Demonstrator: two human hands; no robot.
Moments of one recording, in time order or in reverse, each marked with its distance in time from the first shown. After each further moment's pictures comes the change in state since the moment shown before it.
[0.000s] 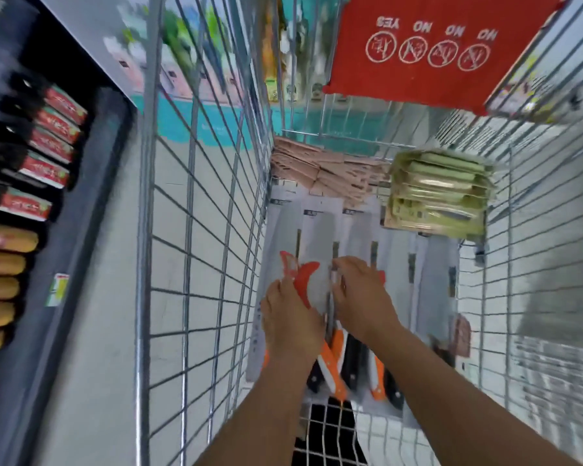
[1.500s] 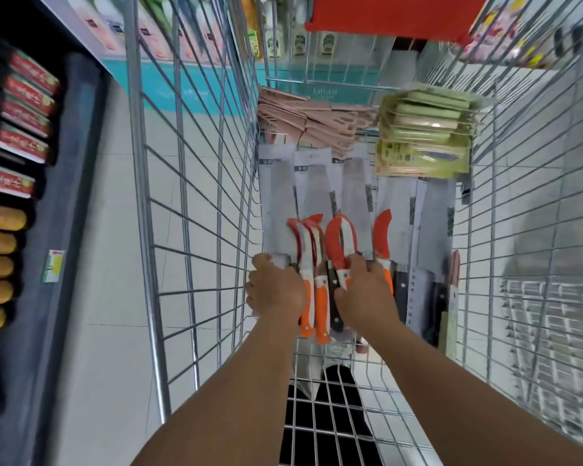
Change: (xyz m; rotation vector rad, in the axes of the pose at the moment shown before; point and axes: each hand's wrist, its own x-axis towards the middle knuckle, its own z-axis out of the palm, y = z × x) left_hand -0.024 -0.014 -0.008 -0.178 -0.027 -0.363; right_hand -0.074 0.000 0.034 0.077 -0.026 0.397
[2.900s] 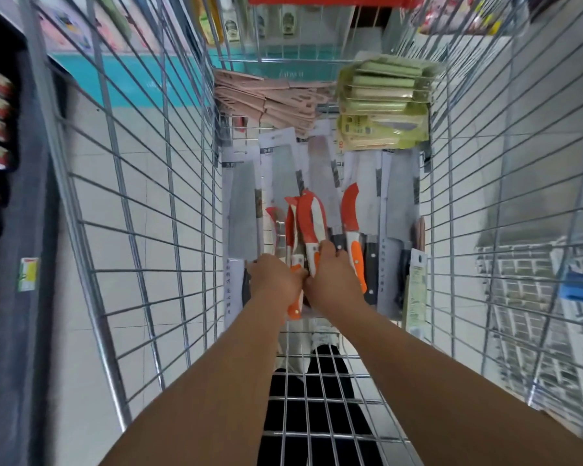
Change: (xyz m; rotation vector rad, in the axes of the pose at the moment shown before) left_hand -0.017 -0.003 0.032 0.243 -0.190 0.131; right_hand -0.018 0.003 0.008 0.067 0.004 0.032
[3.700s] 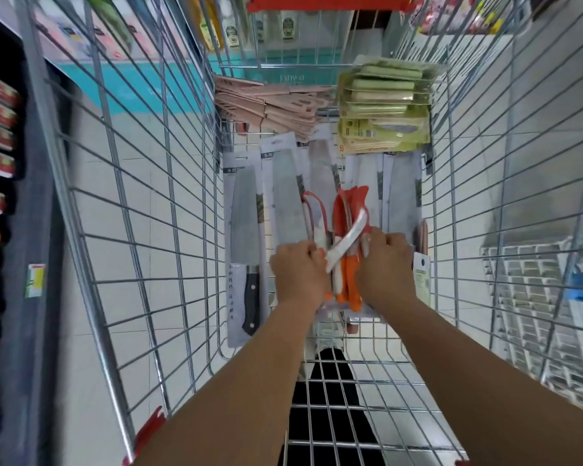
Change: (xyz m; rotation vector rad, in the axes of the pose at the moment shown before) left_hand -0.016 0.027 0.014 -0.050 0.176 0.361; right_hand 0.016 0.043 -0.040 -0.103 0.270 -0.008
